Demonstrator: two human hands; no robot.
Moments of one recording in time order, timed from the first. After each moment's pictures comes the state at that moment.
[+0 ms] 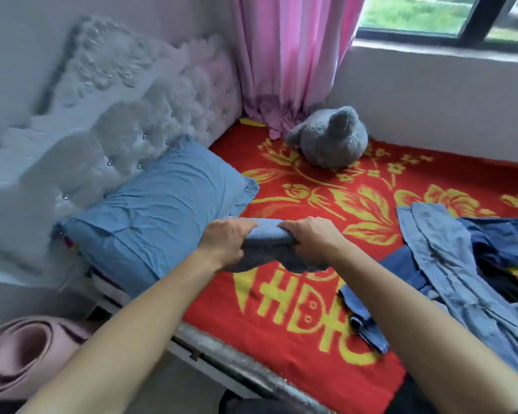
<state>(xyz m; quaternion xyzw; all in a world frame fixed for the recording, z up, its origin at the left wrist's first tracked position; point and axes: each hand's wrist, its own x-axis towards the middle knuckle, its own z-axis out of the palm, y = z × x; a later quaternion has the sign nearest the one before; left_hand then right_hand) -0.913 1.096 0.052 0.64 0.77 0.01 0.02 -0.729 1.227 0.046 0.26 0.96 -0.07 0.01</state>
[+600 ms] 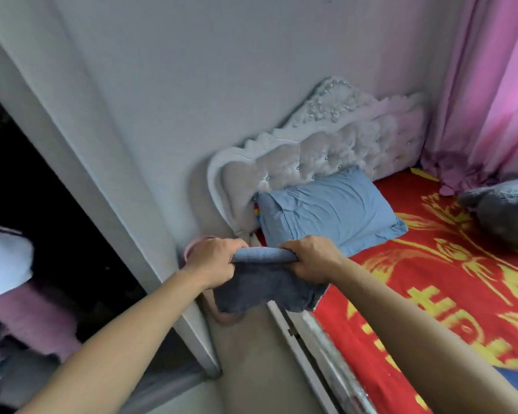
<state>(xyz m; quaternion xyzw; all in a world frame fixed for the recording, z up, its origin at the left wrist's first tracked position) -0.834 0.695 0.164 0.33 0.94 0.05 -0.03 -0.776 0.936 0.128 -0.10 0.99 -0.10 -0.08</state>
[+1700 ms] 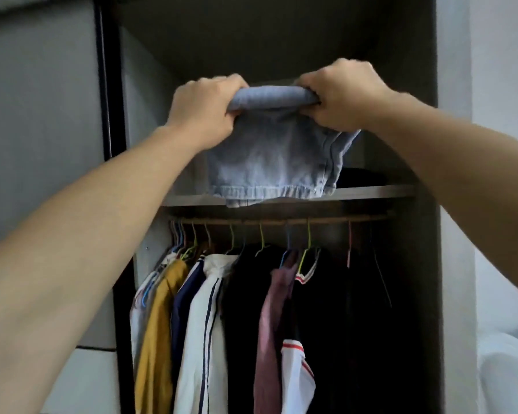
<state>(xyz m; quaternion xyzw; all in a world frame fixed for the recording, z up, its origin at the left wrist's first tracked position) -0.879 0.100 0.672 0.10 0.77 -0.12 -0.62 -0.927 0.341 0.690 -0.33 0.74 0.04 -0.58</state>
